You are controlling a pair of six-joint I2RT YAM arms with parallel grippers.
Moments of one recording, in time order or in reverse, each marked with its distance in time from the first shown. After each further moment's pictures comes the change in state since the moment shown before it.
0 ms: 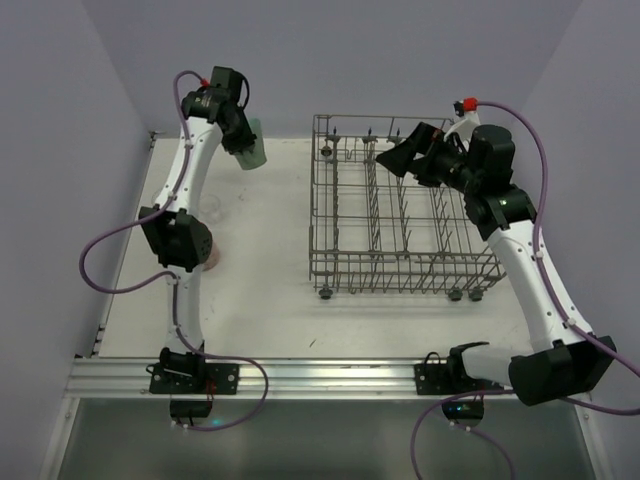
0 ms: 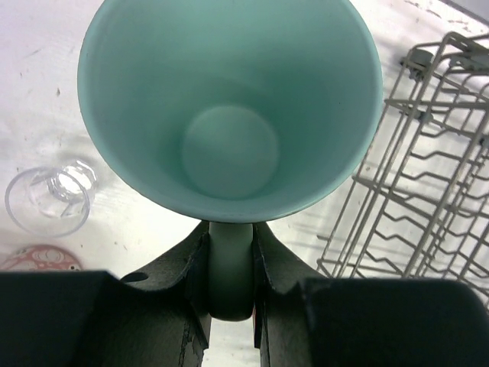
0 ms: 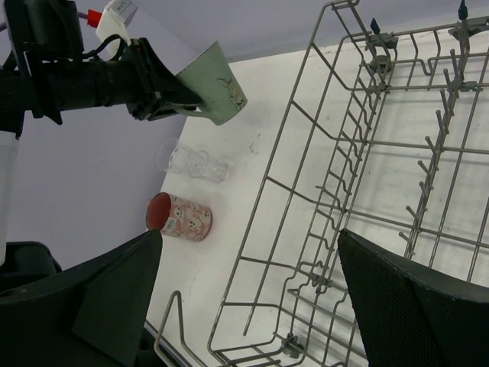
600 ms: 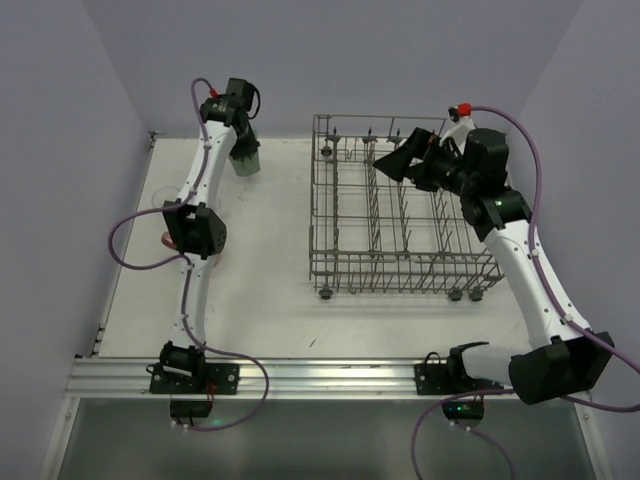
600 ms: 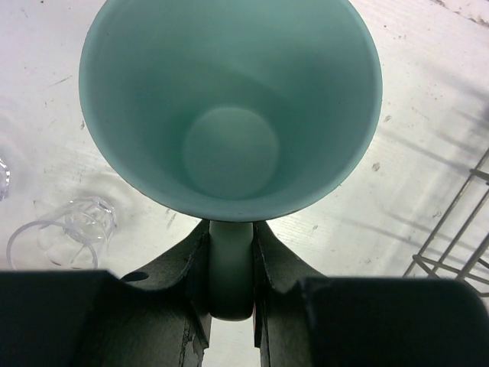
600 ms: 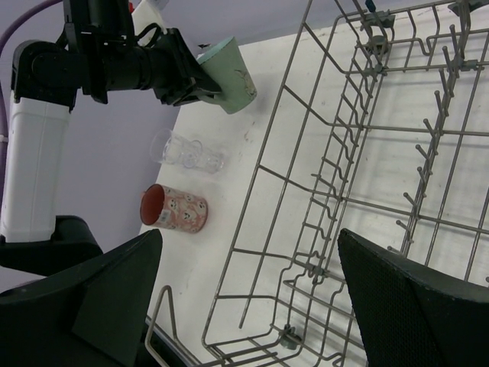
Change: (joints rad) left arm -0.003 0.290 0.280 -0.071 -0.153 0.000; right arm 0.006 0.009 -0.035 0.001 -0.002 -0.001
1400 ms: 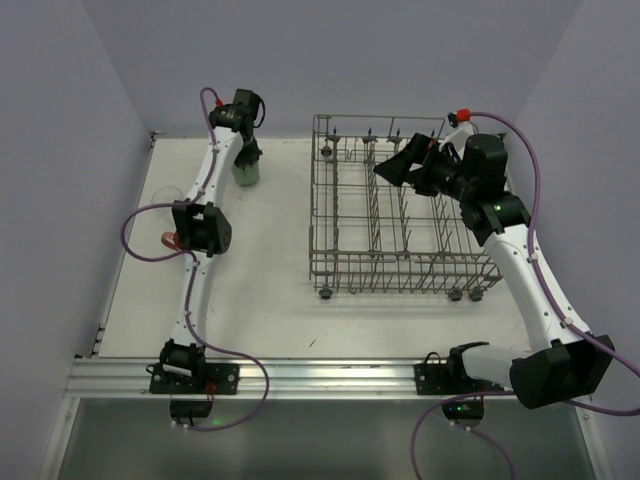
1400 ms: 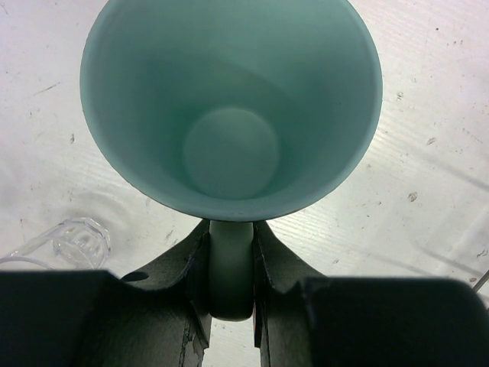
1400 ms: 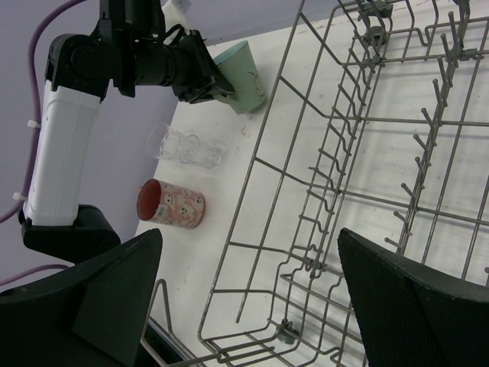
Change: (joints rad) left arm 0.000 0.131 0.072 -0.005 -0.048 0.000; right arm 0.000 -0.021 -0.046 0.015 0.000 -0.001
